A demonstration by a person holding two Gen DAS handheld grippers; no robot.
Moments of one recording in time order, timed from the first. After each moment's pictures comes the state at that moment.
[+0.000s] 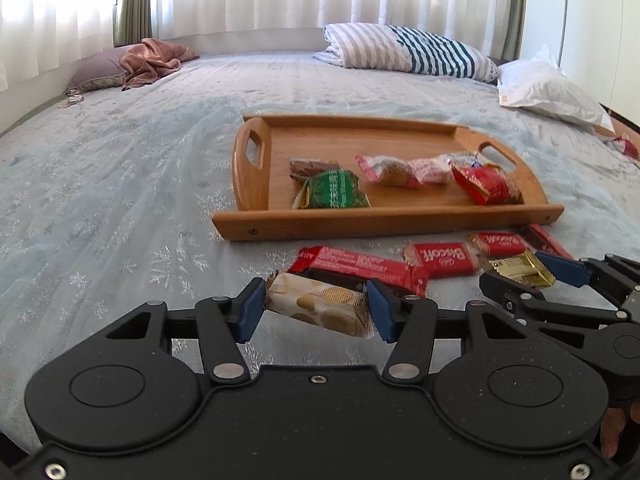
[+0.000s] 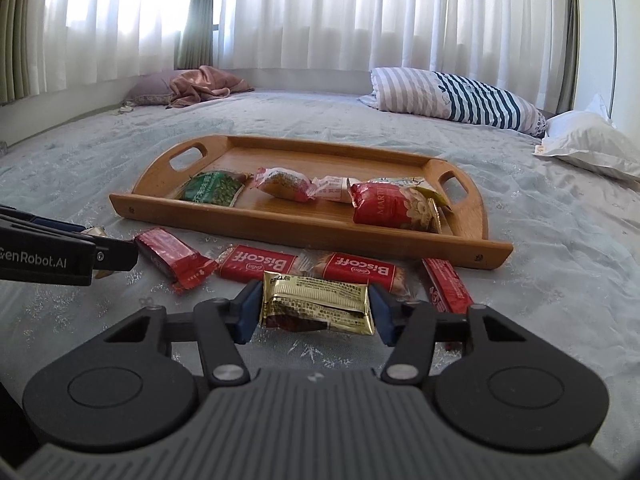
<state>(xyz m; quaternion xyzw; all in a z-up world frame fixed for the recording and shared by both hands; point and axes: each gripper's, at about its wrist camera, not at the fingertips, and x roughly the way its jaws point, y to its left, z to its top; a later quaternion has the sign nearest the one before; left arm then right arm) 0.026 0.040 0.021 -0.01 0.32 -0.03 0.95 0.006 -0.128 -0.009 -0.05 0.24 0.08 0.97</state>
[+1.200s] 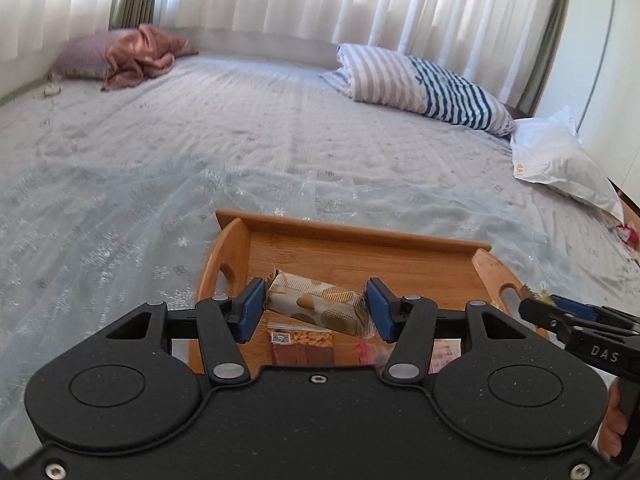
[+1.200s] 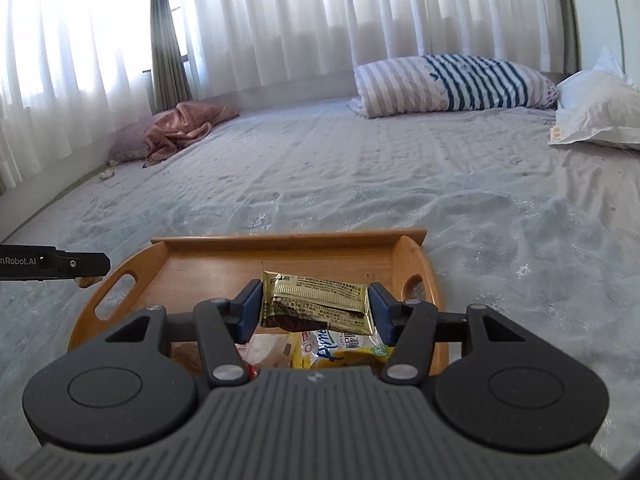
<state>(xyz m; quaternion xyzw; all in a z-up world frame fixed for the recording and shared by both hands) 0.223 0.057 0.087 -0.10 0.33 -0.04 0.94 0.195 -0.215 0.054 0.04 0.29 0.11 0.95</state>
